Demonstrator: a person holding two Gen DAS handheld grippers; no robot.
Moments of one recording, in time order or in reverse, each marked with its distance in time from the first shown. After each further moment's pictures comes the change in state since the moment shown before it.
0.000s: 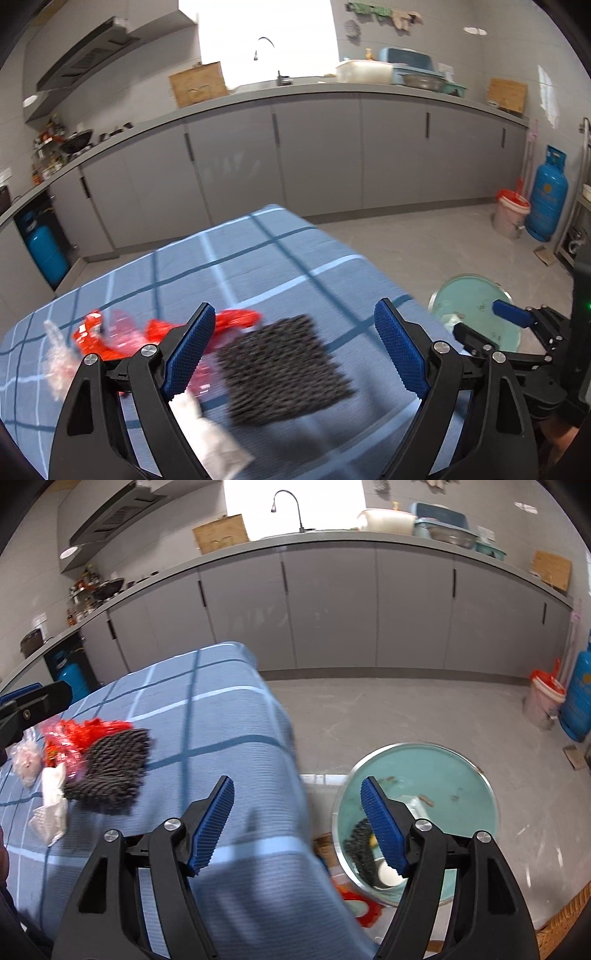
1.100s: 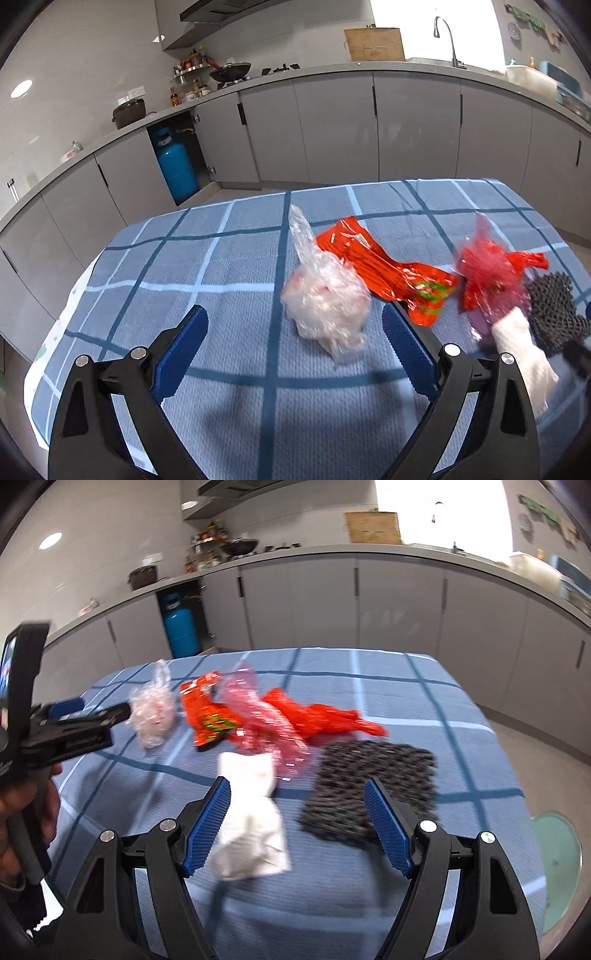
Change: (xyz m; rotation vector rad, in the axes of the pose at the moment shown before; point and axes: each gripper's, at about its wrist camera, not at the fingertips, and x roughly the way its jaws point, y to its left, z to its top) left arm -0.028 0.237 -0.094 -0.283 0.138 0.468; right arm -0.002 0.224 -0.001 -0.329 0.048 0.348
